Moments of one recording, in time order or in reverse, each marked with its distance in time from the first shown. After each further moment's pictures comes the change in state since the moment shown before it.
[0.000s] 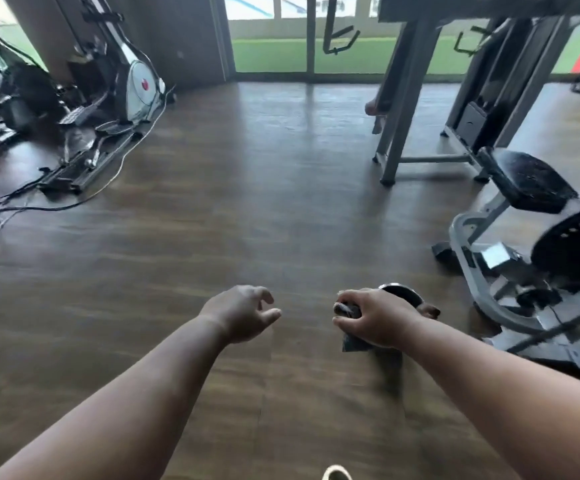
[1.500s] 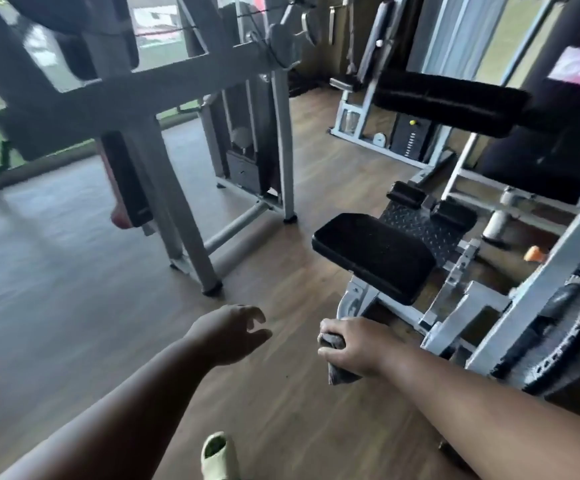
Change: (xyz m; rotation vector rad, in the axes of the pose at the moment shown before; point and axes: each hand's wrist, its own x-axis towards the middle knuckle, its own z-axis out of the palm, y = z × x) left_hand 0.947 0.391 -0.193 0.331 -0.264 0.873; right_hand 0.552 0.451 -0.372 0.306 0.315 0.734
